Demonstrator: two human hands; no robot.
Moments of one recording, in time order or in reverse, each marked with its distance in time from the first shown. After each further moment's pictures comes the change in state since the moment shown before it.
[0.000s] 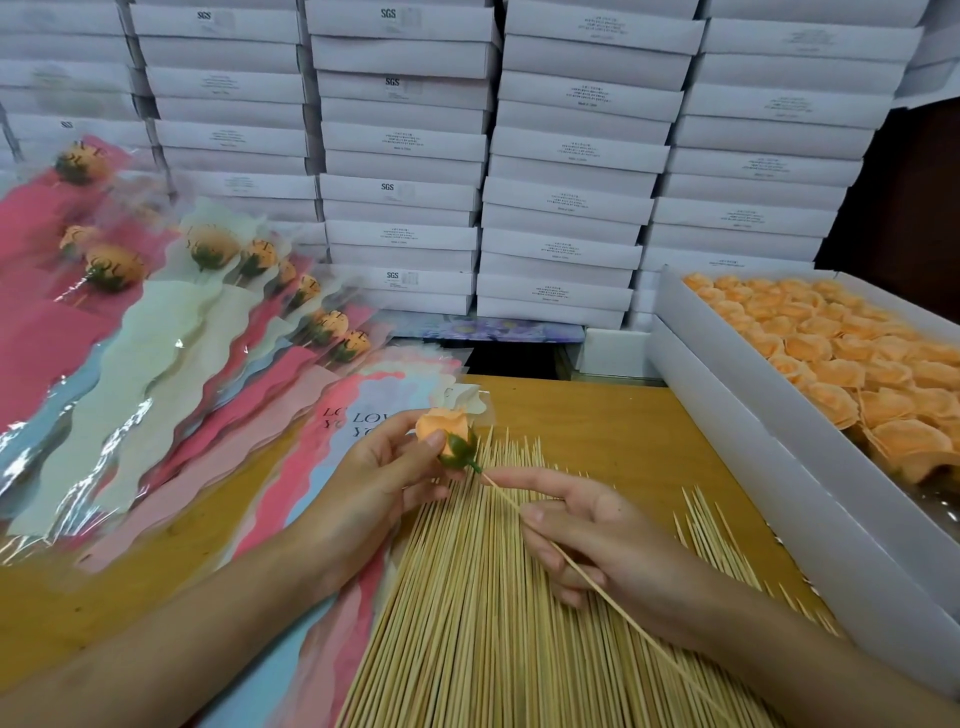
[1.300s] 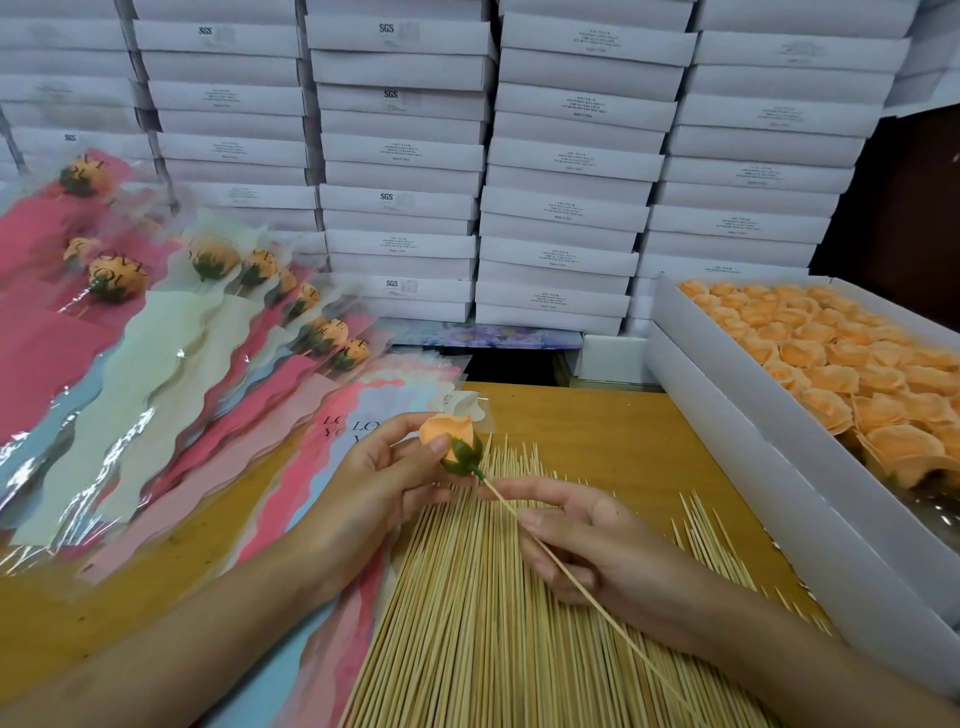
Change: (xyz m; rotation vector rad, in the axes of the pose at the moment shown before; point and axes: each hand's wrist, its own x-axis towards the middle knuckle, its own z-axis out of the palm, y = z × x) left_hand 0.000 0.003 0.000 0.007 -0.032 0.049; right_hand 0.000 -0.003 -0.001 -0.038 -0.008 0.029
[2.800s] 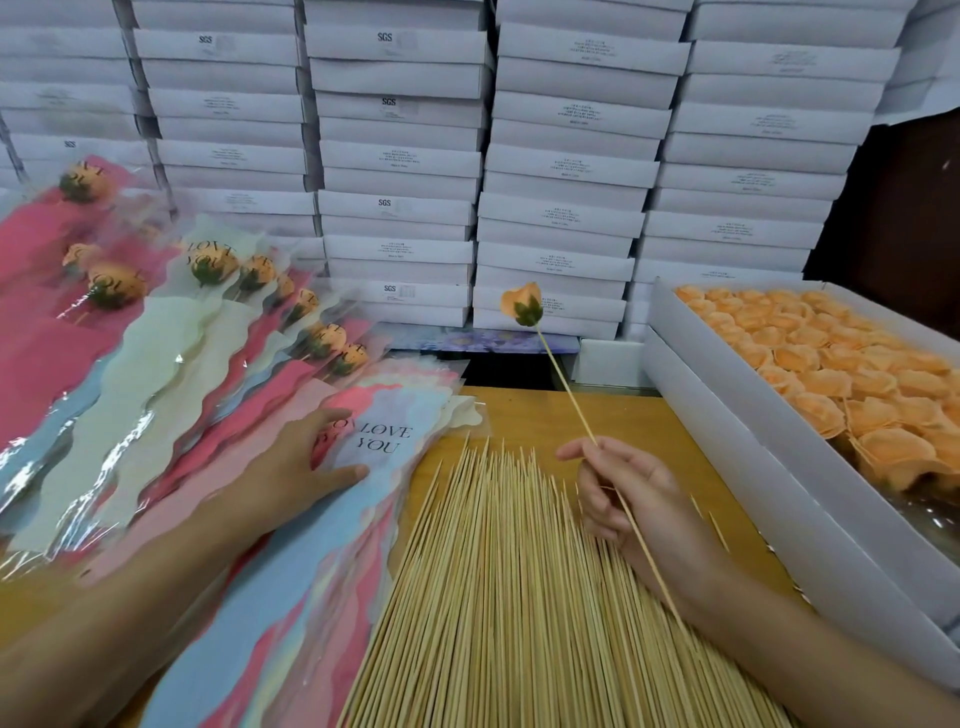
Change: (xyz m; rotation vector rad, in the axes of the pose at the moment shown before) left_hand 0.025 0.014 -0.091 1.170 0.199 -0.072; right_hand 0.006 0.004 -0.030 0.062 0.387 -0.264
